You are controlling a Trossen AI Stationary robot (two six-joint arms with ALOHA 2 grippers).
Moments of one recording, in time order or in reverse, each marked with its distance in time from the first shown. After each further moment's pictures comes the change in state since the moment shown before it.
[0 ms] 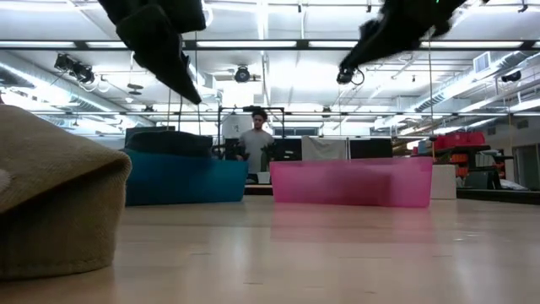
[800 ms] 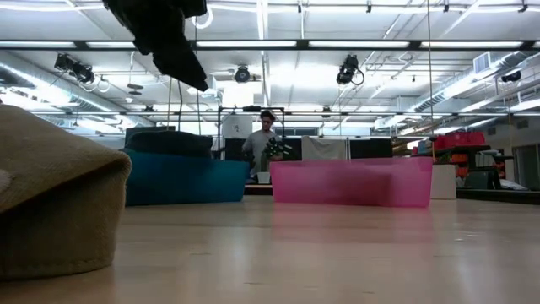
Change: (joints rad) left arm -0.076 0.000 0.000 0.089 0.002 -0.107; right arm 0.647 0.115 0.001 -0.188 -0.414 1.246
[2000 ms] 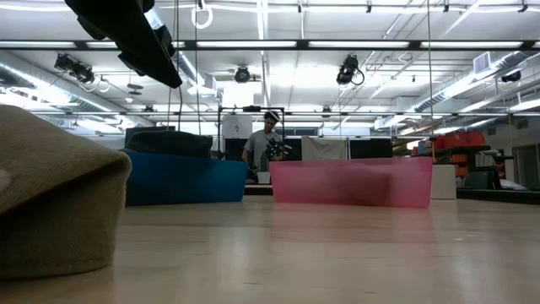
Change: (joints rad) left arm -0.279 0.118 0.000 0.079 0.015 -0.196; right arm 0.194 0.201 0.001 -0.205 0.209 -0.164
